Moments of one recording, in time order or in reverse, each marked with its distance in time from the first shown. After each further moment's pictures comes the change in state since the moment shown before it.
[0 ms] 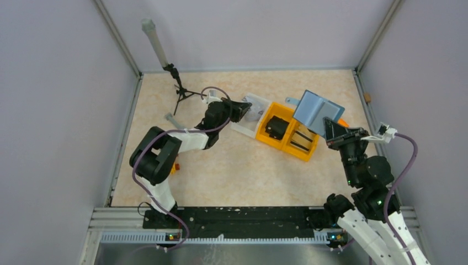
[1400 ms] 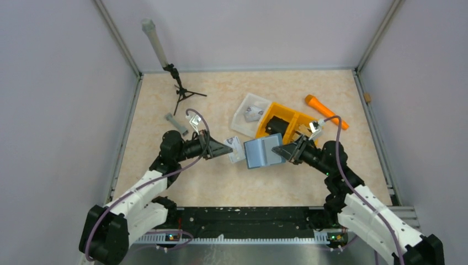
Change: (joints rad) left arm 0.166 -0.836 -0.505 -0.284 0.773 0.410; right arm 0.001 0.354 -0.307 0.342 -0.787 0.283
